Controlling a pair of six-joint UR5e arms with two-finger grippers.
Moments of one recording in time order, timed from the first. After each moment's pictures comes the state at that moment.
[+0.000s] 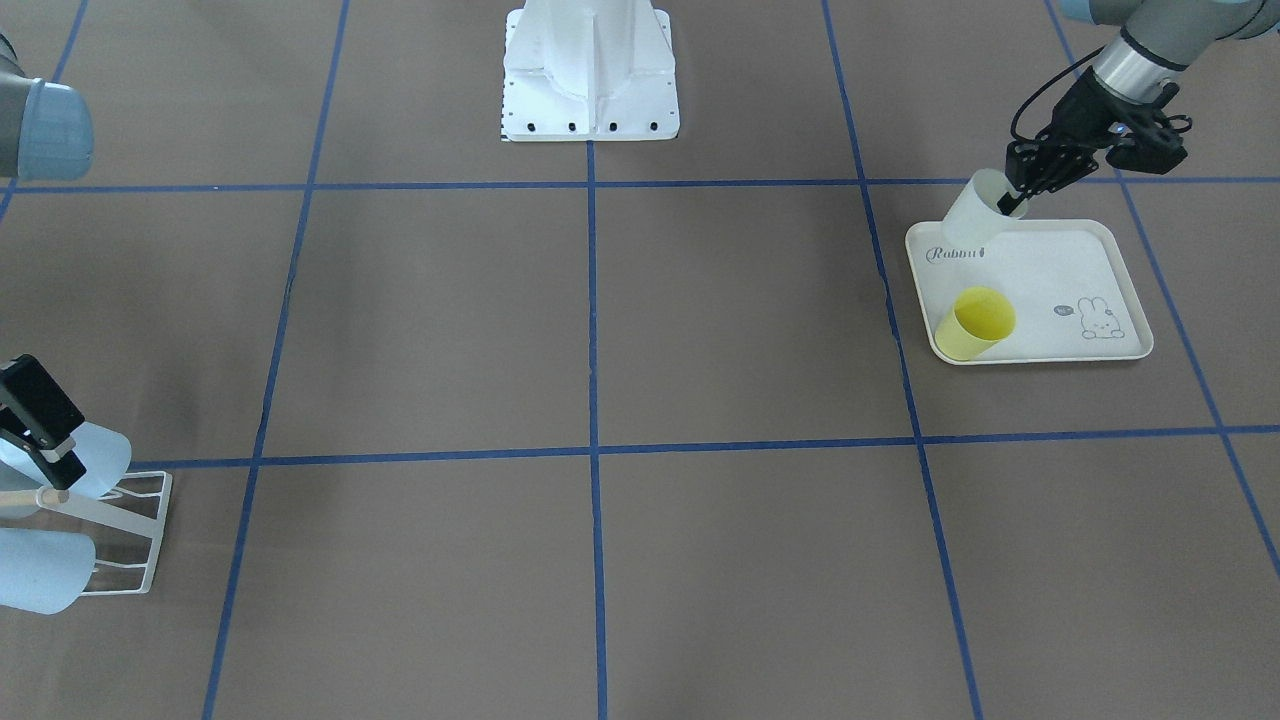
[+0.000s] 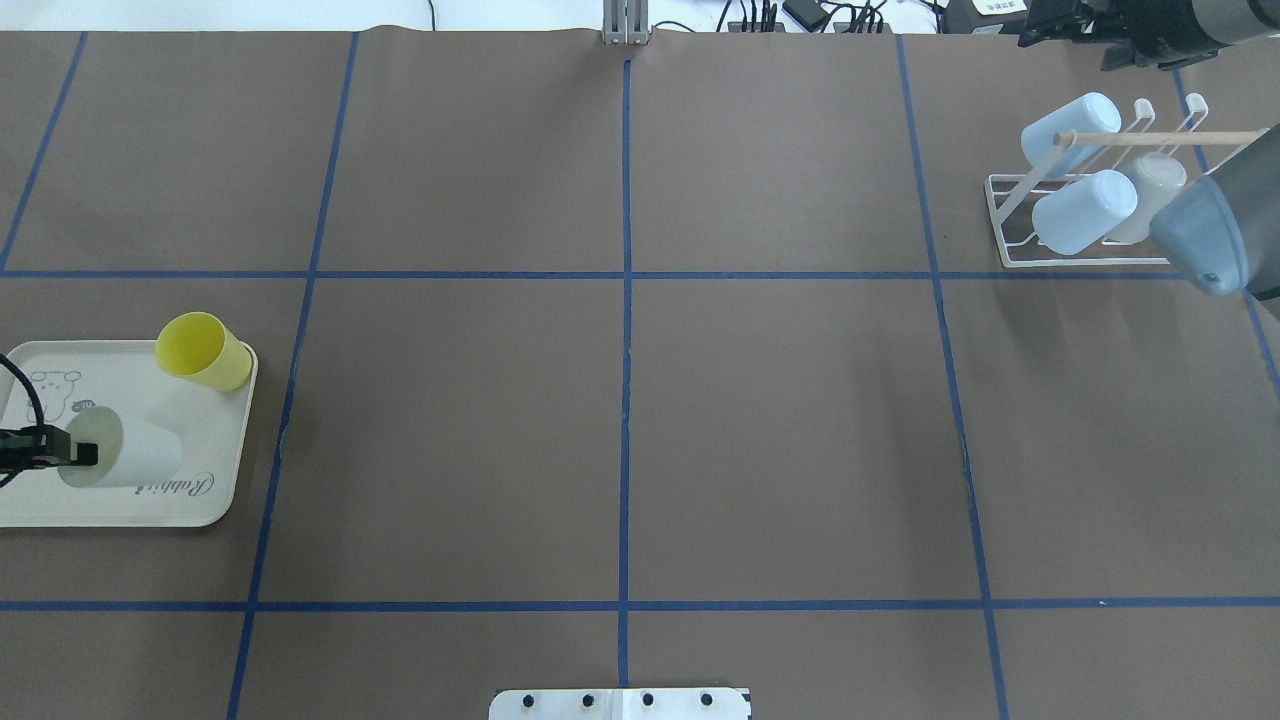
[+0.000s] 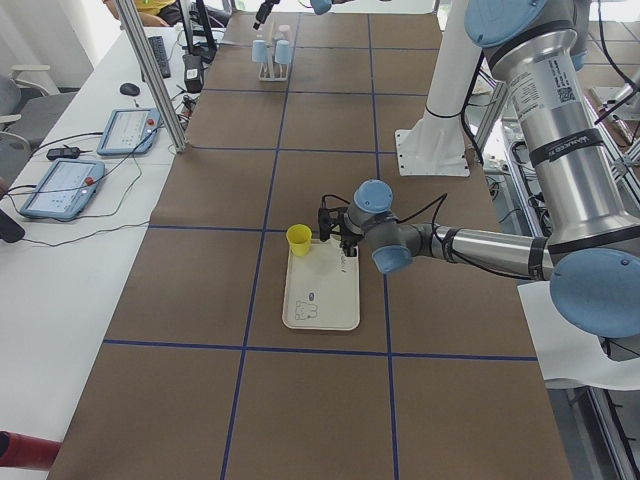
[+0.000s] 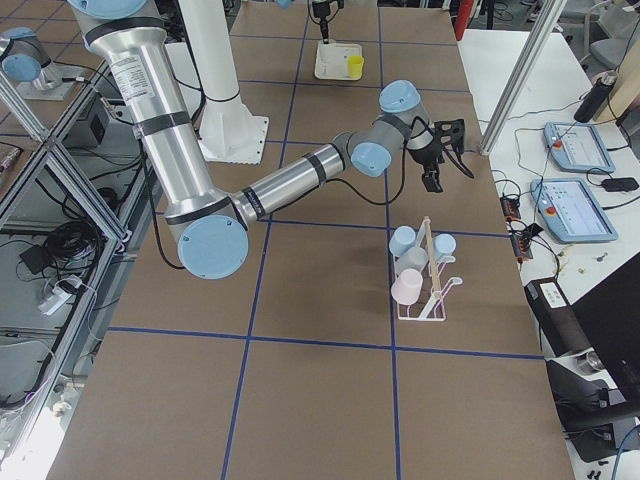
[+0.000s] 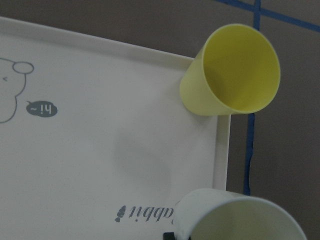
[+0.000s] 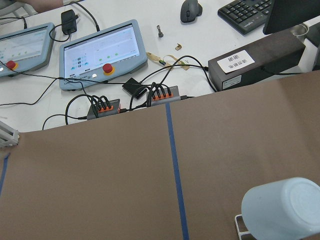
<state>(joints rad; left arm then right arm) -0.83 -1.19 -1.98 -2.56 -2.08 -1.24 1.16 -1.22 1.73 -1.13 1.97 1.04</state>
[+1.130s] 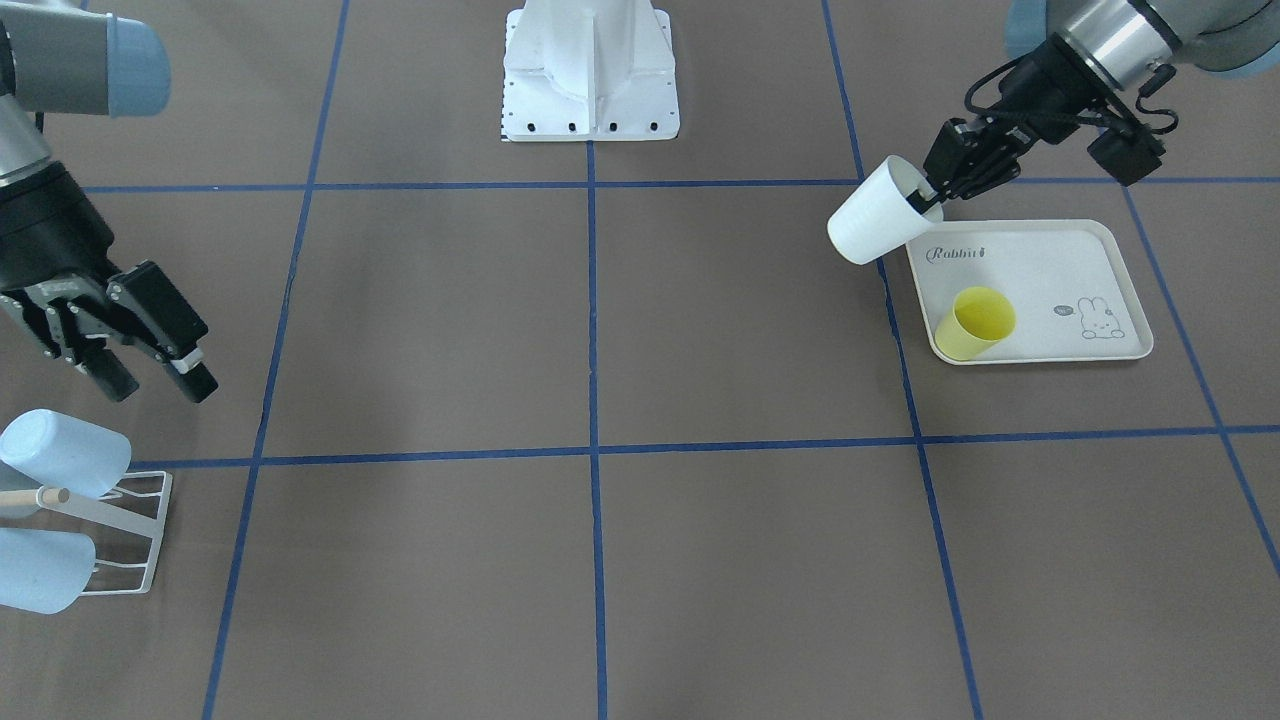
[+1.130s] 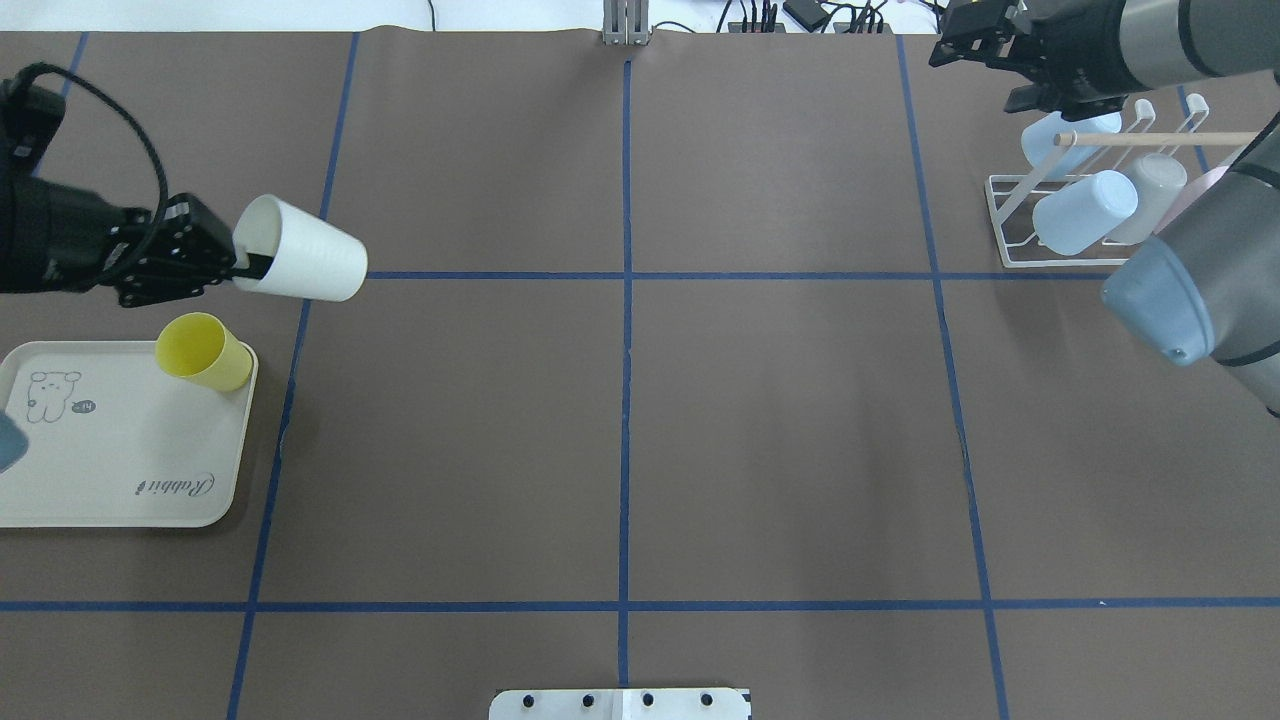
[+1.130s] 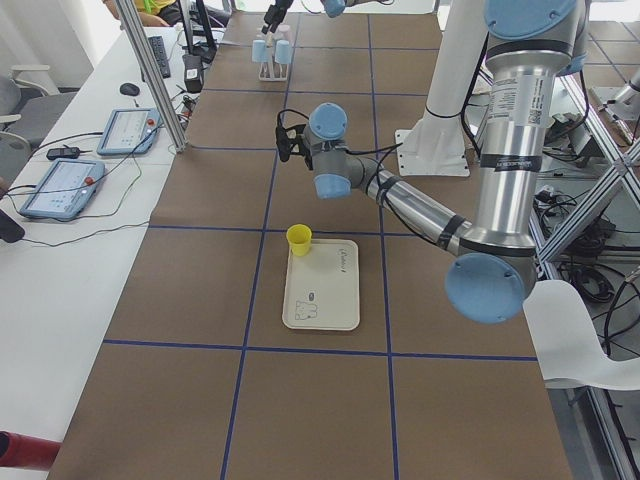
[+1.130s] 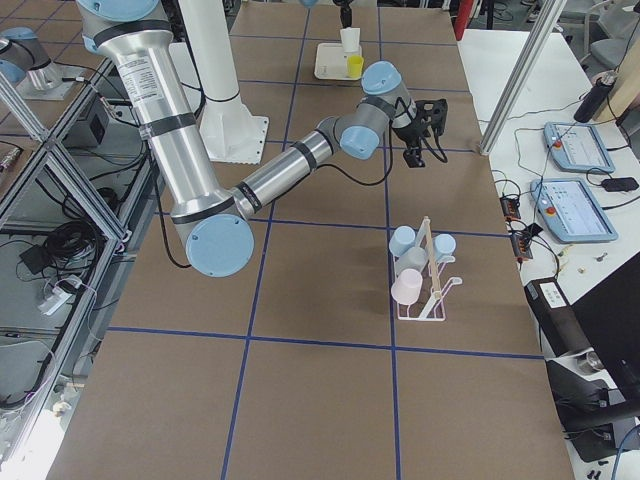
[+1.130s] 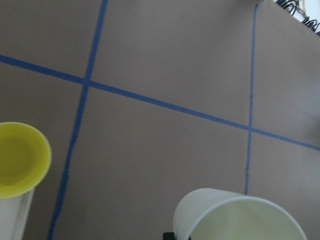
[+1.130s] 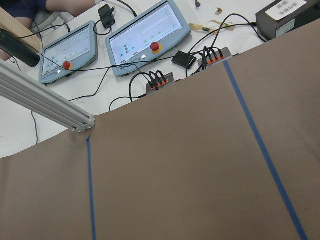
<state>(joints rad) -0.95 -1.72 -1.97 -2.46 -2.25 -1.70 1.02 -1.21 1.90 -1.13 1.97 1.39</state>
